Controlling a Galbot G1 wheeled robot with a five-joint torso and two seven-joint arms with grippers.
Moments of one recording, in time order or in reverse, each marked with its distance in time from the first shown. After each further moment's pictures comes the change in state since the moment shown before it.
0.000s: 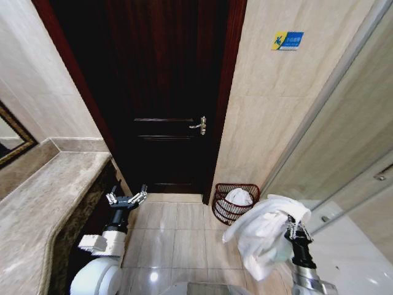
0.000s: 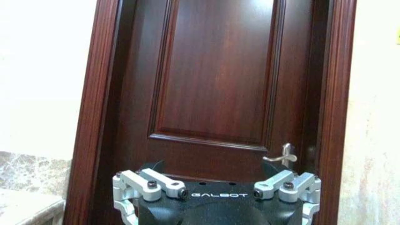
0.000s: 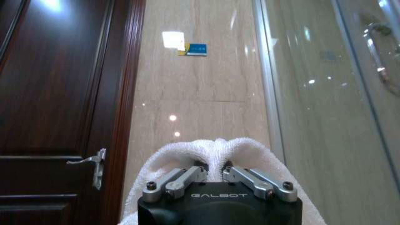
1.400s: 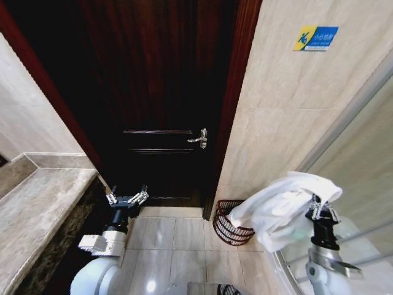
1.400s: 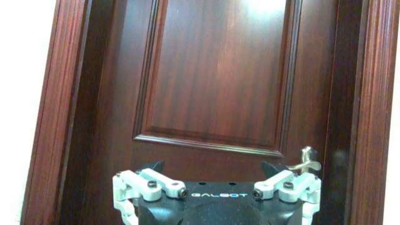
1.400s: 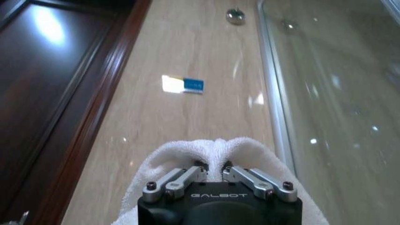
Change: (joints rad) left arm 0.000 0.000 0.000 0.000 0.000 0.000 0.000; right arm 0.095 -0.133 0.052 0.150 0.015 -0.001 0.132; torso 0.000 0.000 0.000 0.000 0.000
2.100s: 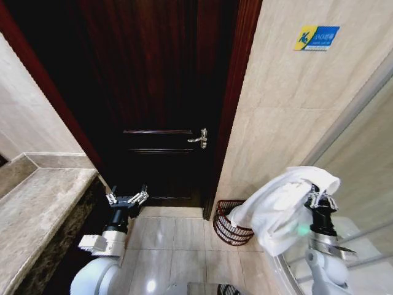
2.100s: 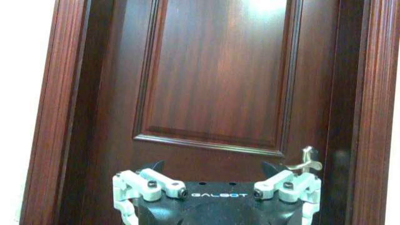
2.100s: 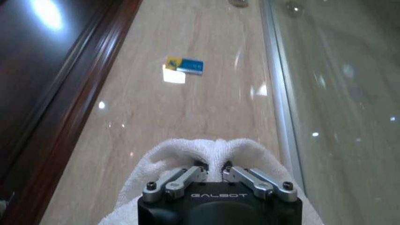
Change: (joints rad) left arm 0.000 0.000 0.000 0.000 0.000 0.000 0.000; right arm 0.122 -0.044 -0.040 -0.155 -0.040 -0.008 0.013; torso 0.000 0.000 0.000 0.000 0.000
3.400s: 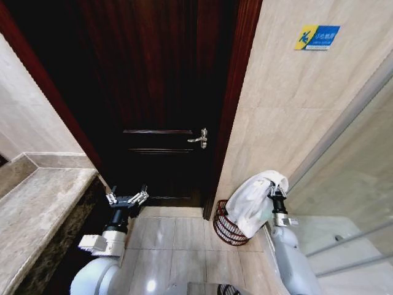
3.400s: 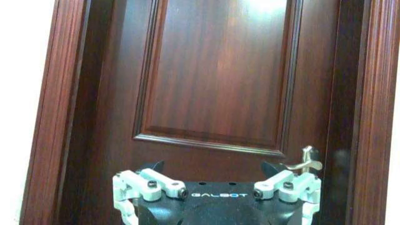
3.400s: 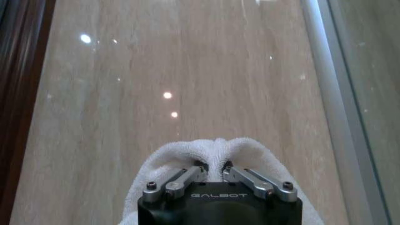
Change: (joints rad) left arm 0.000 0.000 0.000 0.000 0.000 0.000 0.000; right arm 0.420 0.025 -0.172 -0.689 -0.077 0.009 -0.060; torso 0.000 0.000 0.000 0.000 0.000
